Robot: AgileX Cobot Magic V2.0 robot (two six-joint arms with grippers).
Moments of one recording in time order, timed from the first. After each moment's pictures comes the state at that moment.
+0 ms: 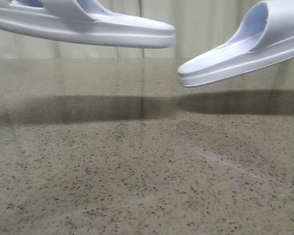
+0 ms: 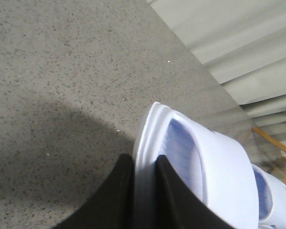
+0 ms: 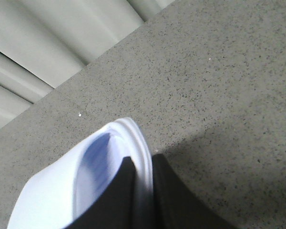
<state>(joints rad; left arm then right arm) -0.06 0.98 -0.75 -1.05 0.62 0.18 0.04 0.89 -0.67 0.05 0.25 0.57</state>
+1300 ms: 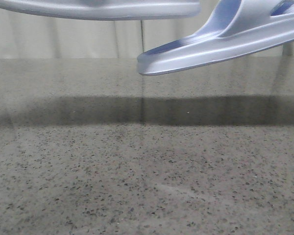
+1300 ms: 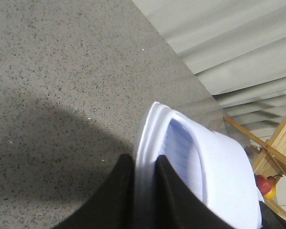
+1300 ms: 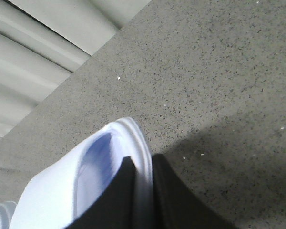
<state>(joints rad) -0.06 0.98 -0.75 -1.17 0.68 0.24 0.15 0.84 -0.67 0.20 0.32 0.57</state>
